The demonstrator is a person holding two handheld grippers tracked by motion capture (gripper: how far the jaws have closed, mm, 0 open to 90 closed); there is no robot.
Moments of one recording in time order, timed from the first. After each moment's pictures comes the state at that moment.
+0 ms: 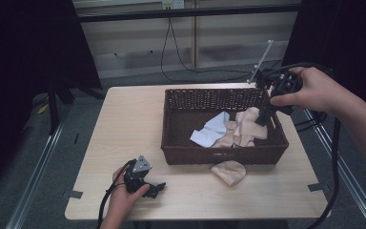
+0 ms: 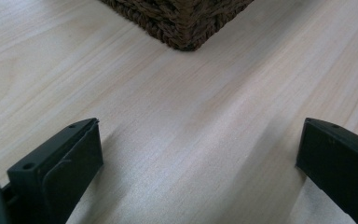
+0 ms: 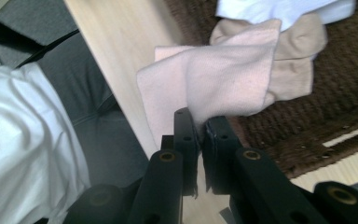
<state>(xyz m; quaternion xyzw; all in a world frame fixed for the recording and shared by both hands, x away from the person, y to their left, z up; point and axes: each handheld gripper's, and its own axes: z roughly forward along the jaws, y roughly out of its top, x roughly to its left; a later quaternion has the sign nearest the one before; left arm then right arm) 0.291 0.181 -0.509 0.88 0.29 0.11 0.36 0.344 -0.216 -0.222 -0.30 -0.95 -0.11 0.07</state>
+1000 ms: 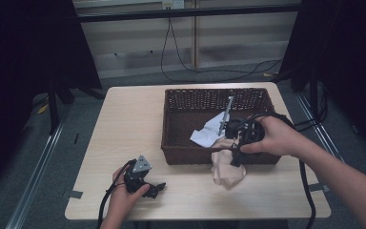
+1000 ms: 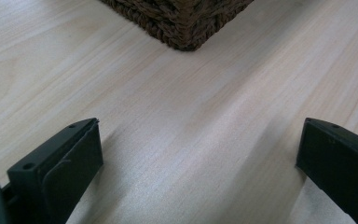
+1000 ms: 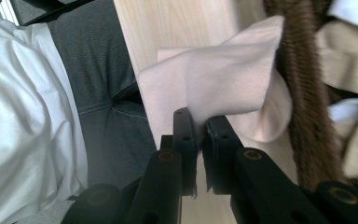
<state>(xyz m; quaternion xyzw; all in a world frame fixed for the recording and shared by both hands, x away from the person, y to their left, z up) 0.291 0.181 -0.509 0.88 0.29 0.11 0.36 0.308 -0.150 -0.322 -0.20 -0.97 -0.09 0.11</state>
